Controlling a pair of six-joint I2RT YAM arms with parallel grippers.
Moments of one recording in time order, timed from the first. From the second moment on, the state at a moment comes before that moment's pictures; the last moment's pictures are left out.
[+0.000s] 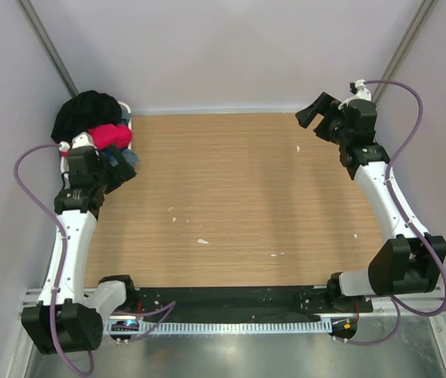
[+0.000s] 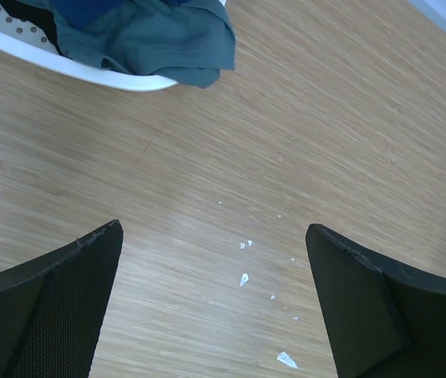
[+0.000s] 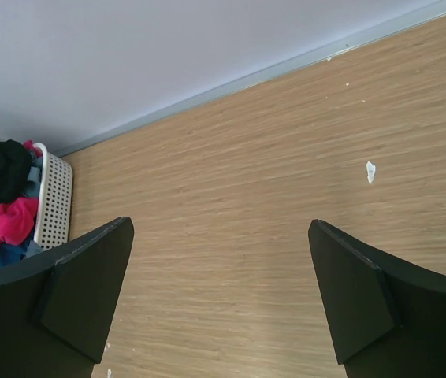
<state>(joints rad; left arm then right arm) 0.09 1.01 1.00 -0.59 -0.03 -0.45 0.05 1.38 1.25 -0.16 -0.16 0.55</state>
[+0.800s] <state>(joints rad) 0.22 1.76 1.64 -0.46 -0.21 -0.52 0.05 1.28 1.07 -0.14 -0.16 0.52</state>
